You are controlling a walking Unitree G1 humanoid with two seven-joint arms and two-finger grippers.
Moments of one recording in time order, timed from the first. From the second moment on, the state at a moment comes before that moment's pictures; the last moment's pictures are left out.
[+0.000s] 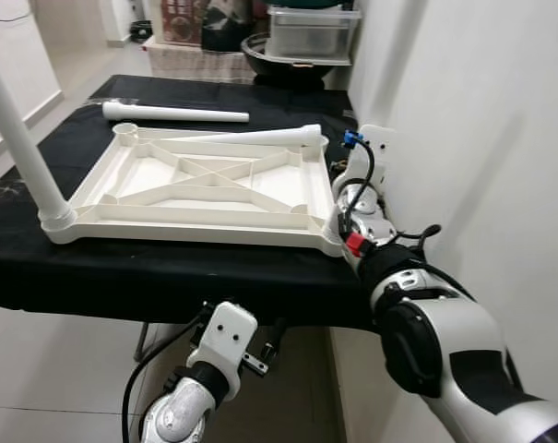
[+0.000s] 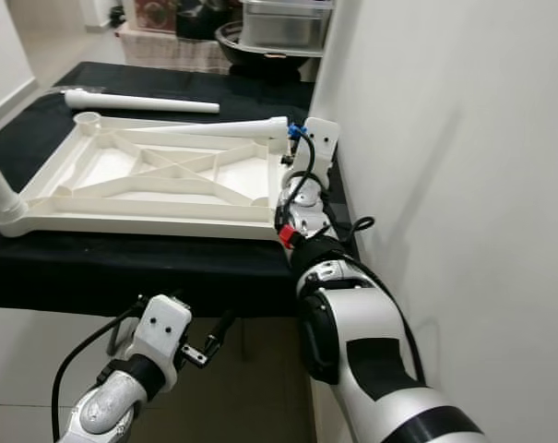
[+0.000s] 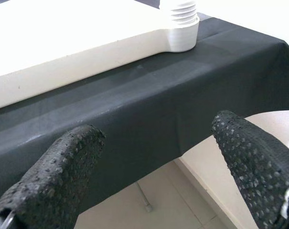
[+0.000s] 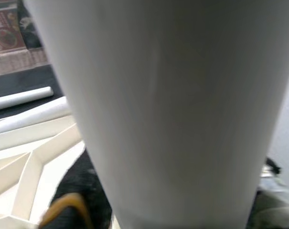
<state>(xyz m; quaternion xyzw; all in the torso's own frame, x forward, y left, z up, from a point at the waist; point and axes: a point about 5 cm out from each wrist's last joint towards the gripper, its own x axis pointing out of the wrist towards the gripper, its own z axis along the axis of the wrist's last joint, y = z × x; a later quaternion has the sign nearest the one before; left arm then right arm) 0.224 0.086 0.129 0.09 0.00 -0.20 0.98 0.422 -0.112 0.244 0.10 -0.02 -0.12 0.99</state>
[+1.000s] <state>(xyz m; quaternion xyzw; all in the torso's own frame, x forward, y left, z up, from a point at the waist) 0.224 0.086 0.128 0.09 0.00 -0.20 0.98 0.408 -0.124 0.246 0.03 -0.03 0.41 0.91</state>
